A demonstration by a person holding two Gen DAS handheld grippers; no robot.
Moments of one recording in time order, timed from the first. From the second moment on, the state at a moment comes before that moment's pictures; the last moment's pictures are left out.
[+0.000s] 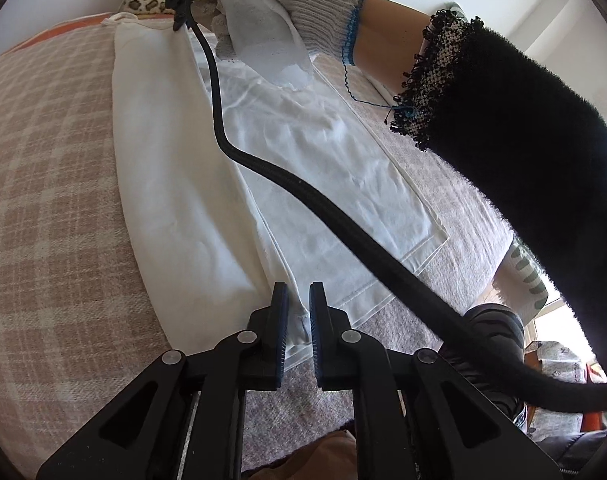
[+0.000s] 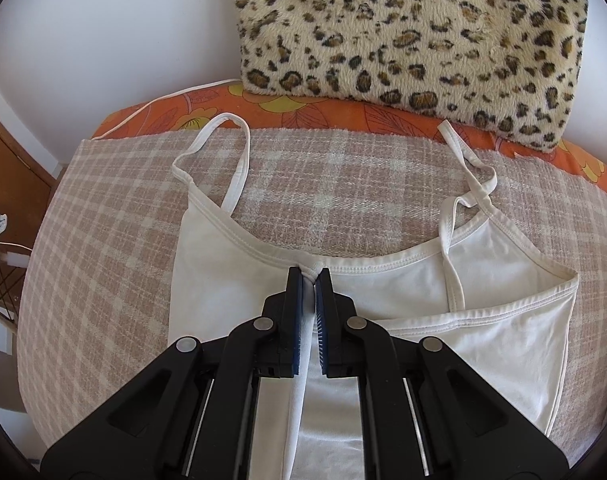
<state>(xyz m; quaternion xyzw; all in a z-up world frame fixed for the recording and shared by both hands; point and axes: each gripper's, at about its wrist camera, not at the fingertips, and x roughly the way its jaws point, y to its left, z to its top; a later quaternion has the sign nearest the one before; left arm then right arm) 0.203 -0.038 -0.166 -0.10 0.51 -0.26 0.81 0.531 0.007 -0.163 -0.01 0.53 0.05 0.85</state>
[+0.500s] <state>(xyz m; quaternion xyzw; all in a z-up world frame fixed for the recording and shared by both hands) 0.176 0.030 -0.129 -0.08 0.46 -0.22 0.86 0.427 -0.034 -0.105 0.02 0.50 0.09 0.86</state>
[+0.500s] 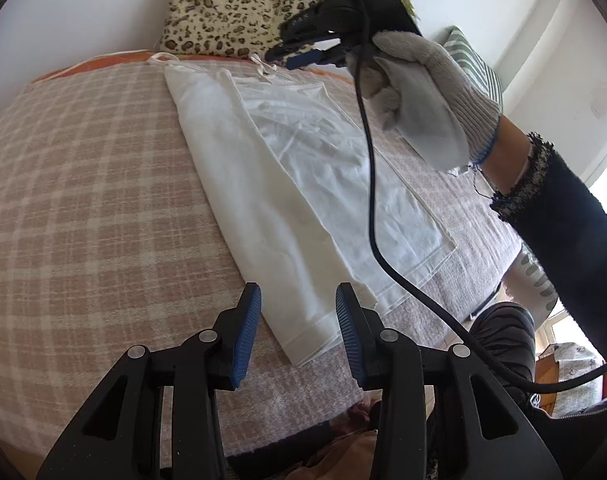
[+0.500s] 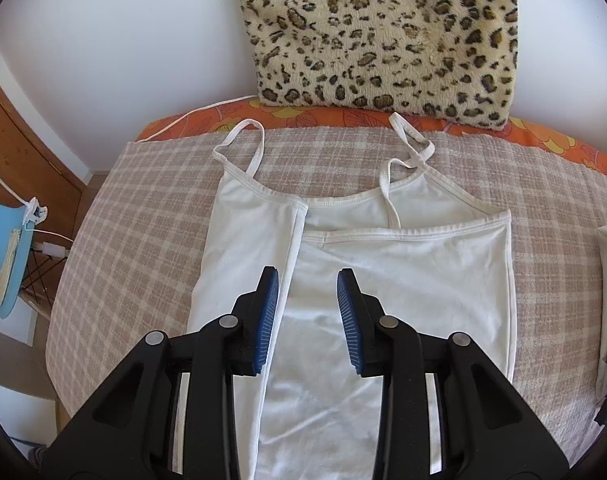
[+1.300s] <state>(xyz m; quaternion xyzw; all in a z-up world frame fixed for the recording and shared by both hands) 0.184 -0.047 -0.119 0.05 0.41 -0.25 0.88 0.227 -0.200 -0.078 0.12 0.44 0.00 0.89</state>
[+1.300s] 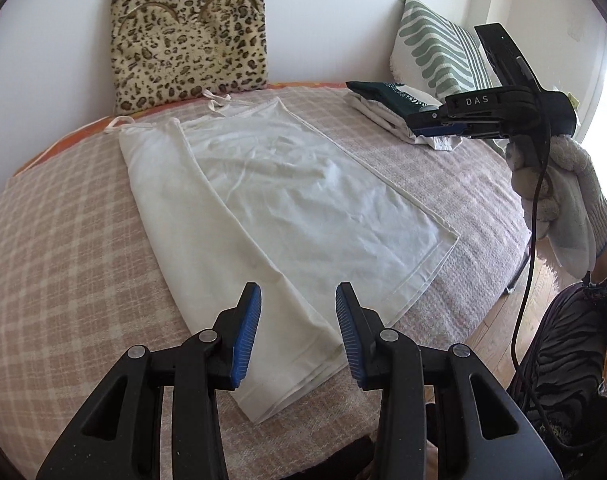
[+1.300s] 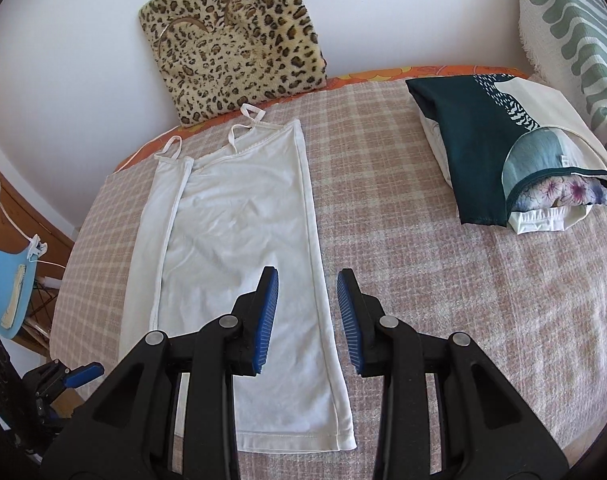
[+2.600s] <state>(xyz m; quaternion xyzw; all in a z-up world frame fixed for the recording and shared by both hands) 0.523 -0.190 -0.128 0.00 0.52 -0.18 0.83 0.159 -0.218 -0.145 0.16 0.51 -0.02 0.85</state>
